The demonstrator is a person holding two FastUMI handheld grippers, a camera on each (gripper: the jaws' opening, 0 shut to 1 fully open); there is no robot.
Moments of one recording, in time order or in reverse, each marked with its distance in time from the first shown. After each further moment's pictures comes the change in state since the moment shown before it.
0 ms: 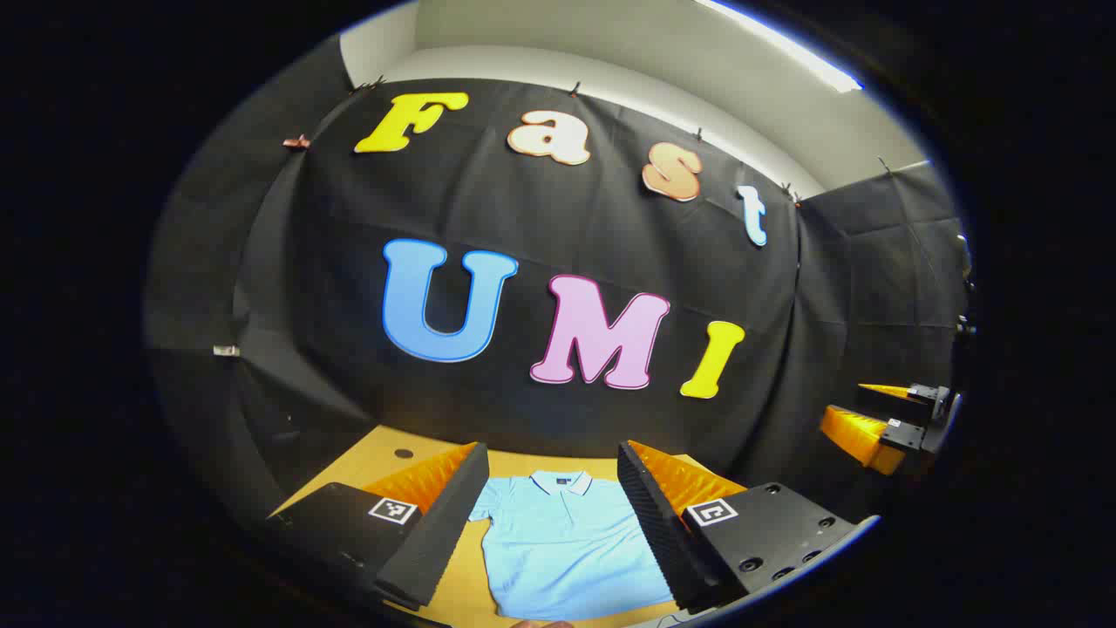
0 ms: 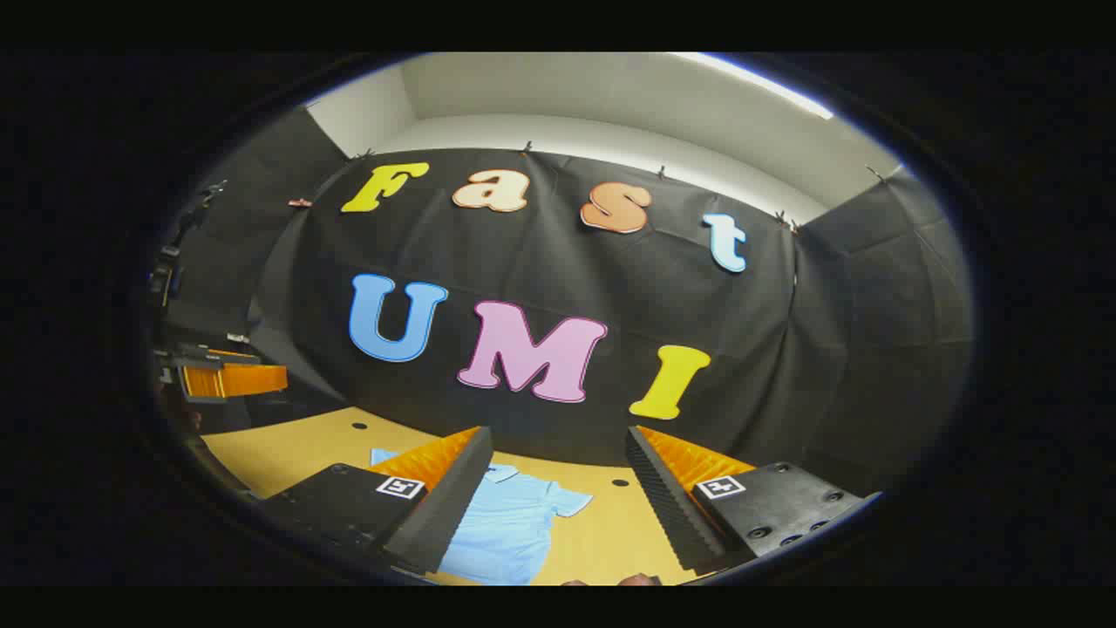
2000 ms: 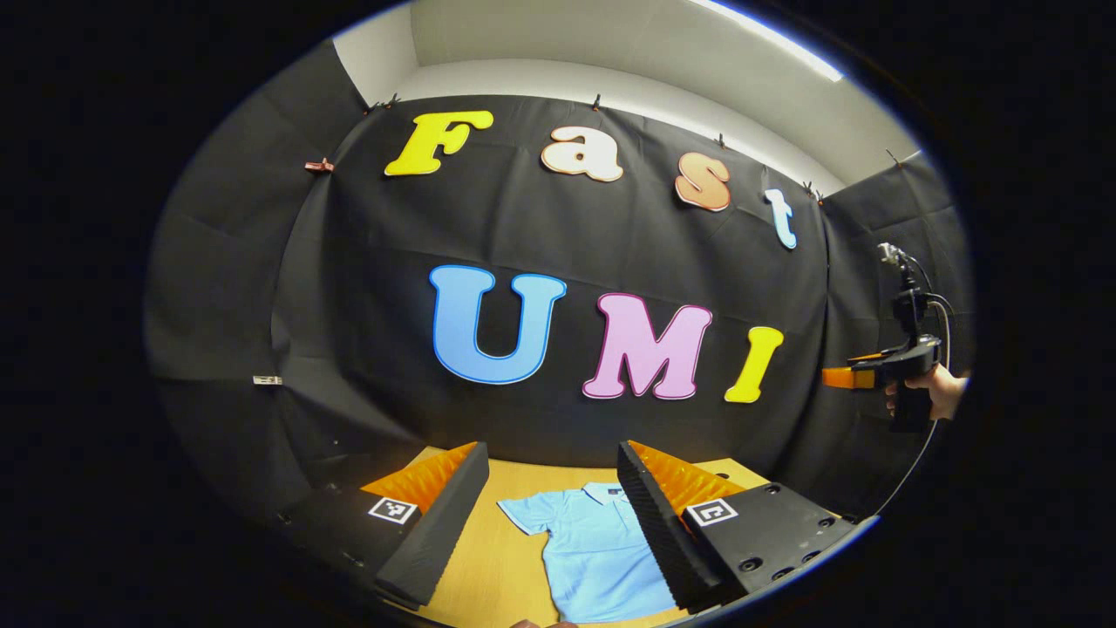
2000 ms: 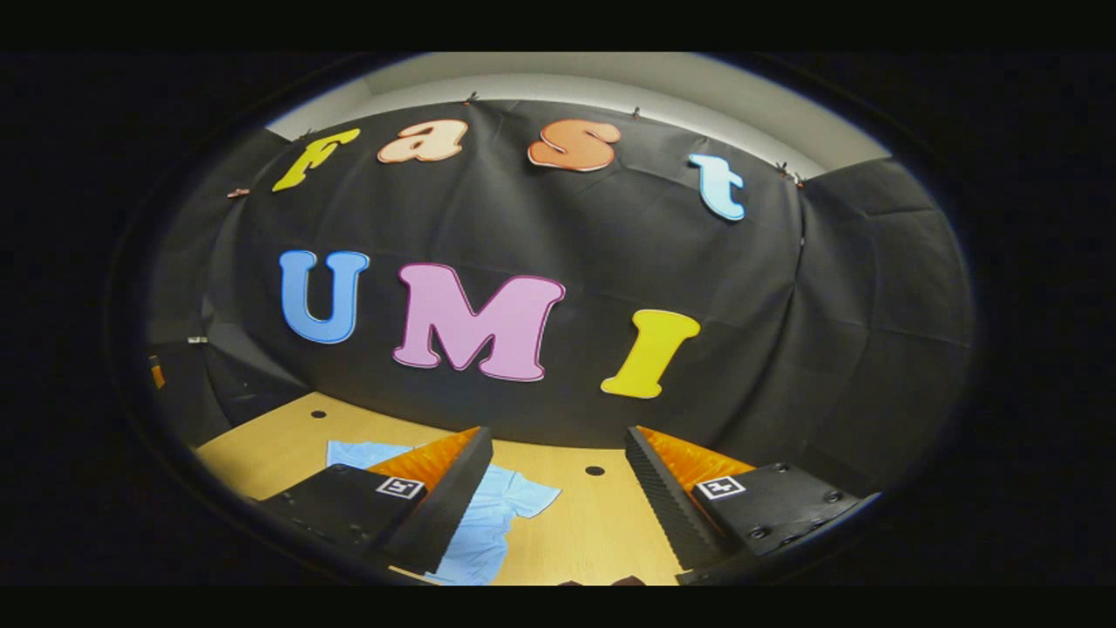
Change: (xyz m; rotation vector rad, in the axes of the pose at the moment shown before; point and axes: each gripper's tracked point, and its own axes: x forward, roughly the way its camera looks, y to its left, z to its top) left arm -0.012 0.070 0.032 0.100 -0.055 0.110; right arm 0.175 -0.094 -0.049 0.083 0.286 -0.028
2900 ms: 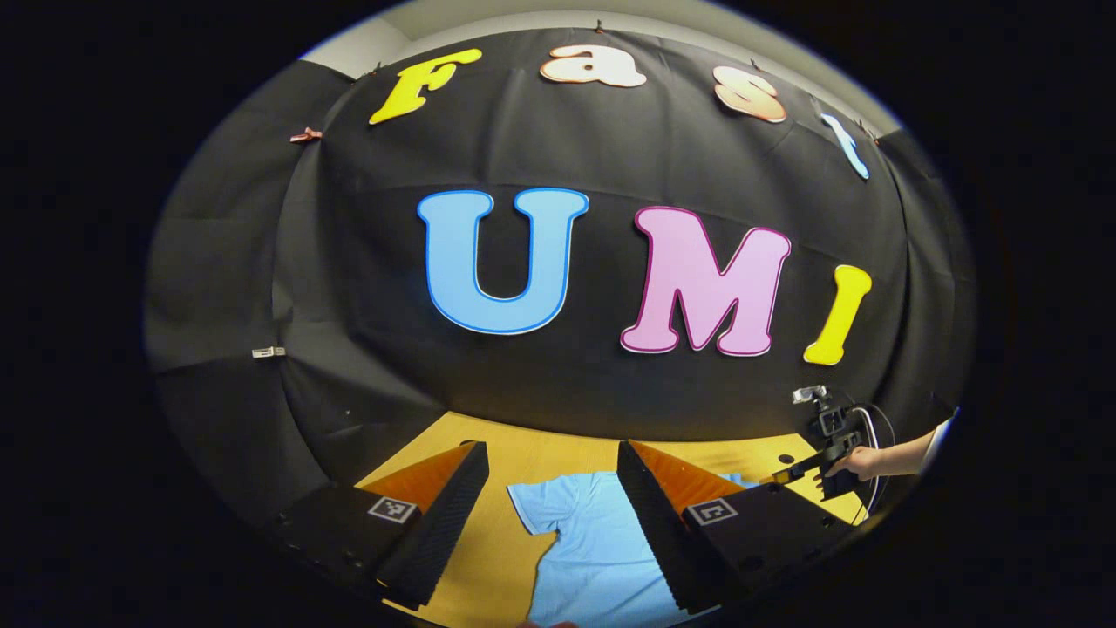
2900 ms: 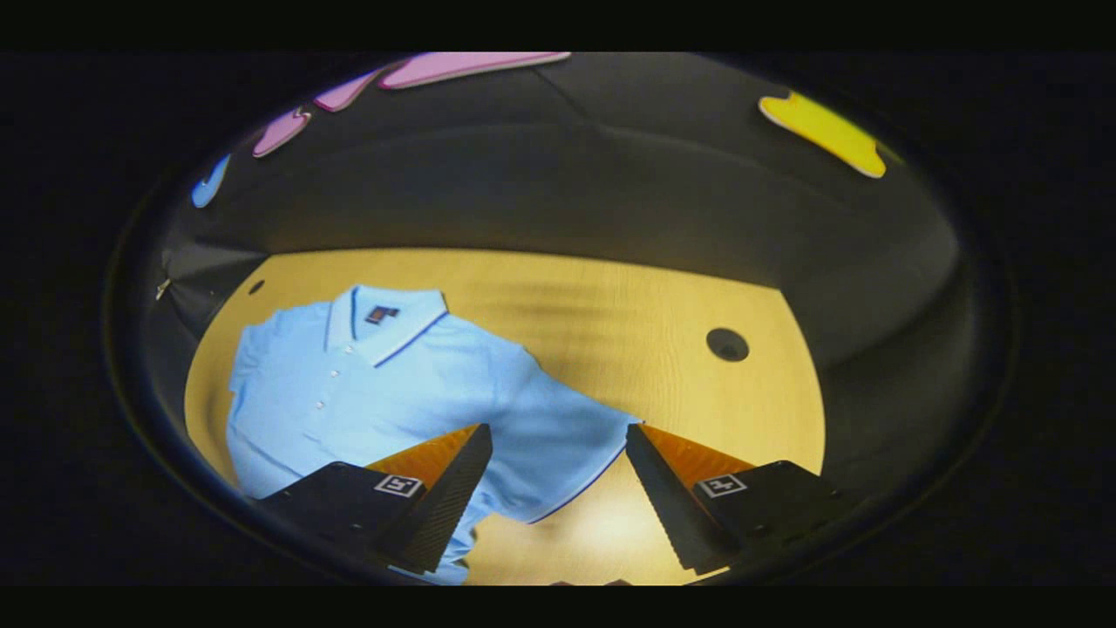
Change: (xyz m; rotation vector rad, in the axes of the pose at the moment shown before) left arm 0.170 -0.047 -0.074 0.040 0.209 0.207; right arm 0.310 0.043 -0.396 0.036 0.823 0.252
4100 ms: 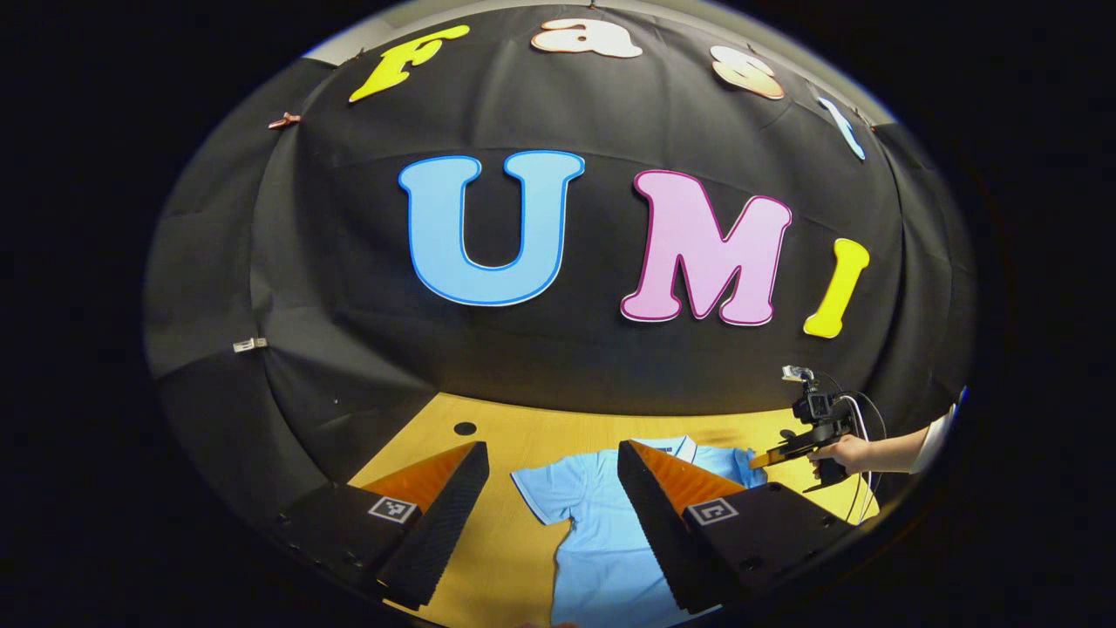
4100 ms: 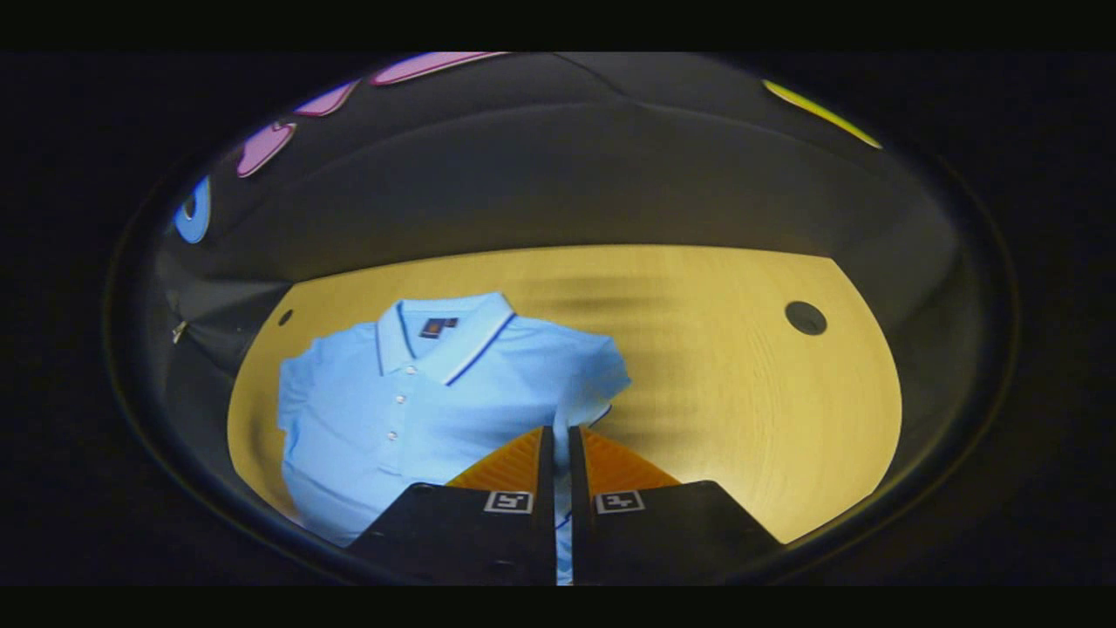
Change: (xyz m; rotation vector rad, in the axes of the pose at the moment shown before) left arm 0.022 0.027 -0.024 0.006 0.090 -0.054; right arm -0.011 0.107 0.020 0.114 -0.042 0.157
